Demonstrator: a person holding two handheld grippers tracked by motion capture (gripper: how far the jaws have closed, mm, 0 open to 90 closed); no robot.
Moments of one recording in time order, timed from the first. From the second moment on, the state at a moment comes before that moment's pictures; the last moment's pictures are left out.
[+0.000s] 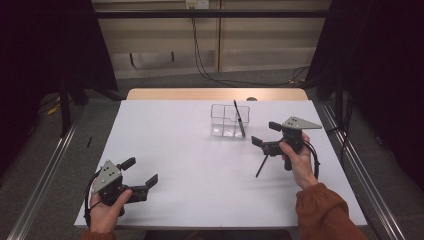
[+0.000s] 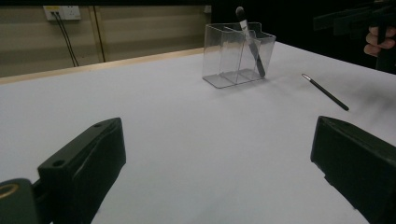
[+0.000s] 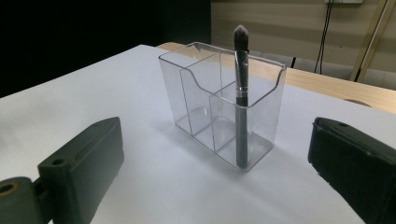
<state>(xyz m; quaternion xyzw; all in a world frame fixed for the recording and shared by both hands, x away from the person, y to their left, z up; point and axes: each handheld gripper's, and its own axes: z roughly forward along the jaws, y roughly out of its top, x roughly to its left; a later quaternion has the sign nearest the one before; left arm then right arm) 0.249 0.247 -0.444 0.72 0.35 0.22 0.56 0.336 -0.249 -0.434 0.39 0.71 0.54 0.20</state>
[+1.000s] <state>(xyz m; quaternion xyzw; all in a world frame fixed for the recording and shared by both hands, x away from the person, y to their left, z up) 0.246 0.253 -0.445 0.72 0.36 0.22 0.56 0.259 -0.278 -0.443 0.40 0.70 0.54 0.23</state>
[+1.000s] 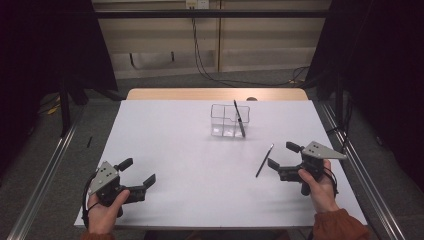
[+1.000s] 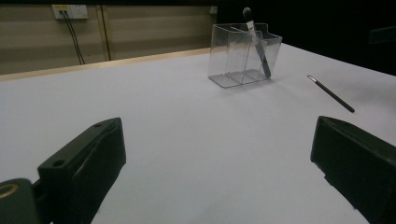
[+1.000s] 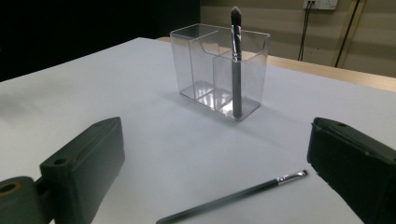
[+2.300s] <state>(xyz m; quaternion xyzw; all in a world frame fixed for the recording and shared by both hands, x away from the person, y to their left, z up) 0.240 0.254 -0.443 0.72 0.36 0.23 0.56 0.238 -0.288 -0.446 0.41 0.70 0.53 0.24</state>
